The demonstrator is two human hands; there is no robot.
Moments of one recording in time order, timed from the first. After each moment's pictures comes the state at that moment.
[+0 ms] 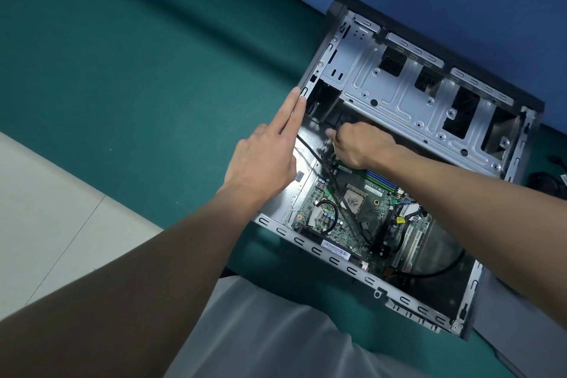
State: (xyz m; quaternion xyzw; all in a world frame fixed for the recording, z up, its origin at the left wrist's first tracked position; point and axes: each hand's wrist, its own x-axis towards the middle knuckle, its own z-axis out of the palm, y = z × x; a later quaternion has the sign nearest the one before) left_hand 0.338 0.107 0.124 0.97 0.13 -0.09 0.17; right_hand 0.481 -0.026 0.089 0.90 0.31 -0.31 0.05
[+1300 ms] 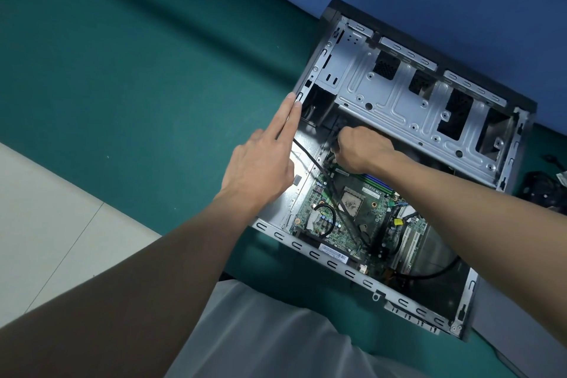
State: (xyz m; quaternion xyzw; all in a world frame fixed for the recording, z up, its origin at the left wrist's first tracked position) left_hand 0.338 0.107 0.122 0.97 0.12 -0.08 0.17; right_hand 0.477 -0.029 0.097 0.91 0.28 -0.30 0.07
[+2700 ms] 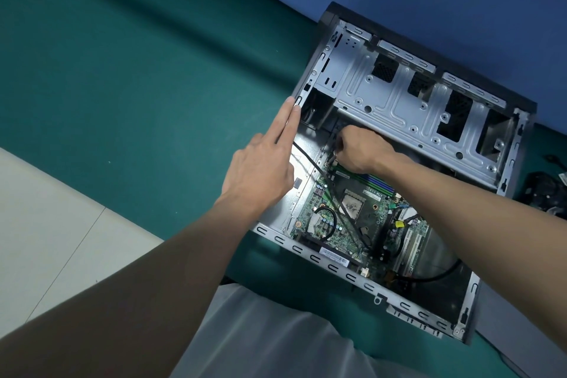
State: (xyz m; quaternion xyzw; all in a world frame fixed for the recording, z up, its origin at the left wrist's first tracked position) left_hand 0.337 0.107 0.120 0.98 0.12 -0.07 0.16; right_hand 0.486 -0.031 0.089 0.91 0.25 -0.35 0.01
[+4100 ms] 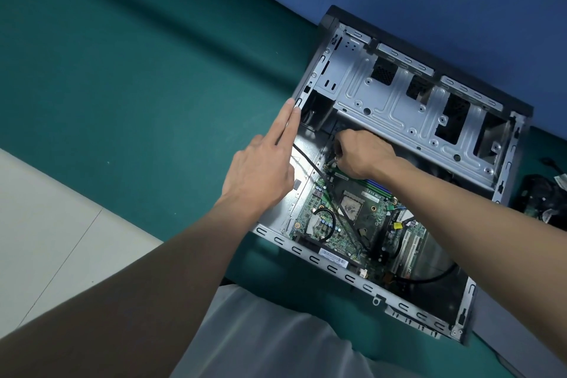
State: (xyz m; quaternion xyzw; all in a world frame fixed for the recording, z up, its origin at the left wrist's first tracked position) left_hand 0.337 0.107 0.119 0.98 0.12 -0.07 0.16; right_hand 0.479 -0.033 0.097 0.91 0.27 -0.31 0.03
